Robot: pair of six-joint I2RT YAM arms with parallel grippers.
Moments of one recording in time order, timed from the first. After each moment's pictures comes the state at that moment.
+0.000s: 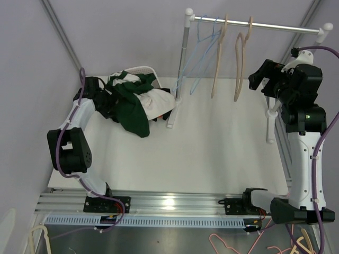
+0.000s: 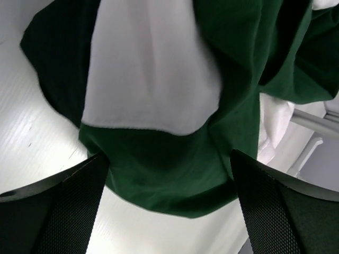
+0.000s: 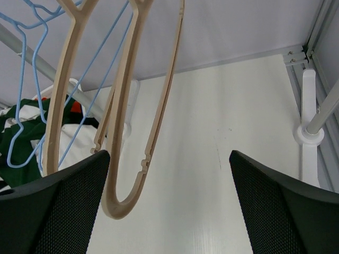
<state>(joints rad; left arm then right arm) 0.10 1.70 1.36 -0.57 0.26 -0.76 -0.01 1.19 1.69 -0.75 -0.07 0.28</state>
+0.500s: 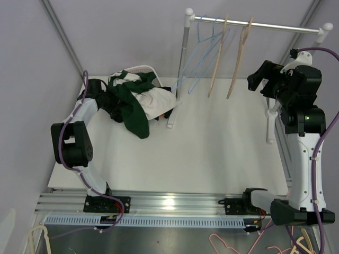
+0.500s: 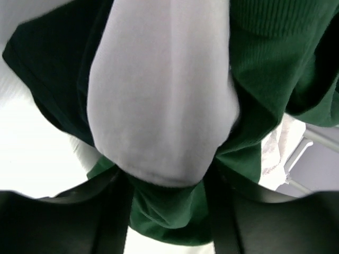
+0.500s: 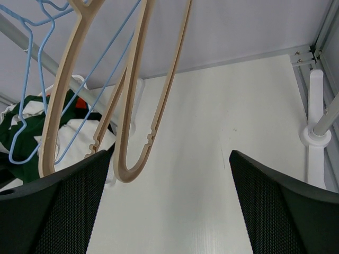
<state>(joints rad) 0.10 1.80 1.35 -0.47 0.32 -0.82 -0.01 1.17 1.66 -0.73 -0.09 0.28</state>
